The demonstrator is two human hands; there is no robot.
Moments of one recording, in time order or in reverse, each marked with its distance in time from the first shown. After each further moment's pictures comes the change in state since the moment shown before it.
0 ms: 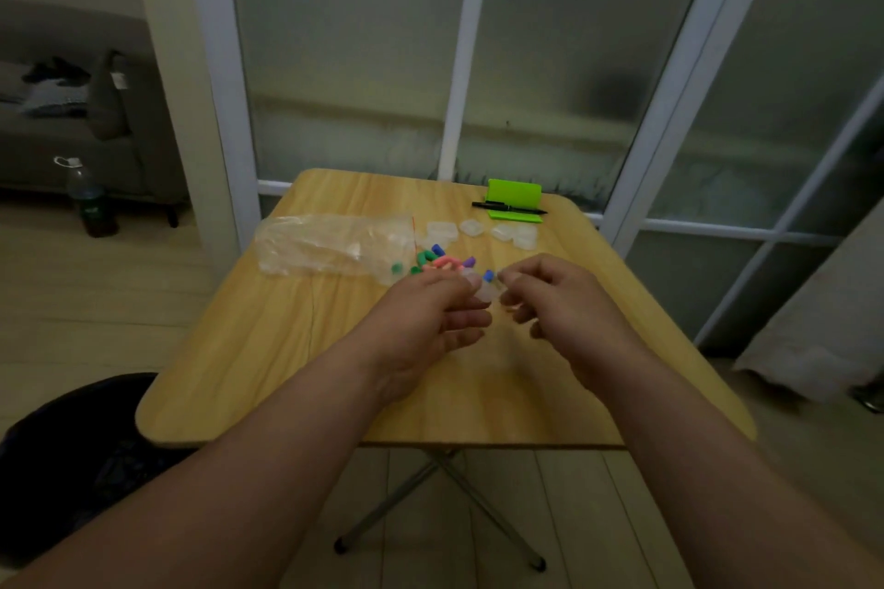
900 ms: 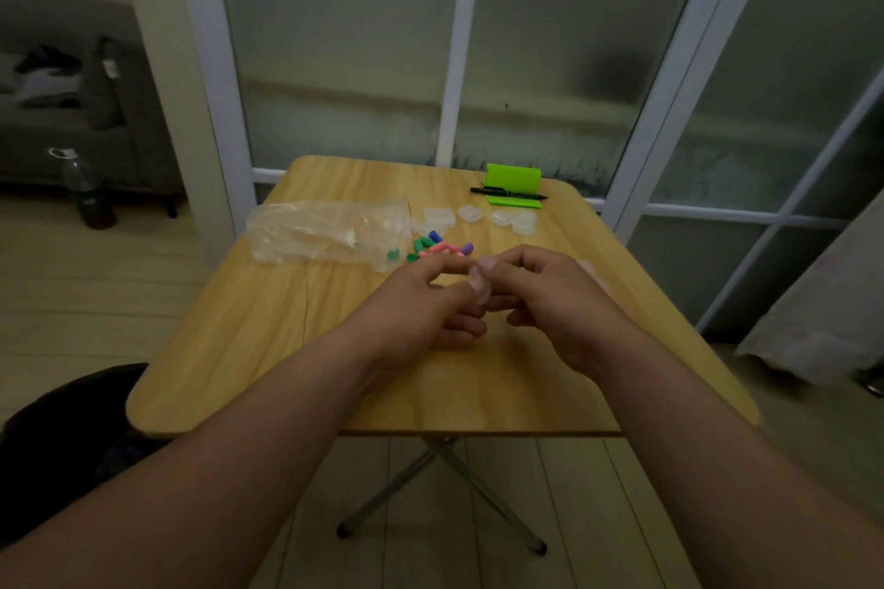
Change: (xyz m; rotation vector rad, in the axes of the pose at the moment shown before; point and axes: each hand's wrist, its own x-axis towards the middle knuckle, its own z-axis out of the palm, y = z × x) left_hand -0.002 0.000 -0.006 0.274 -0.094 0.071; right_hand 0.010 0.008 0.004 0.155 -0.163 0.013
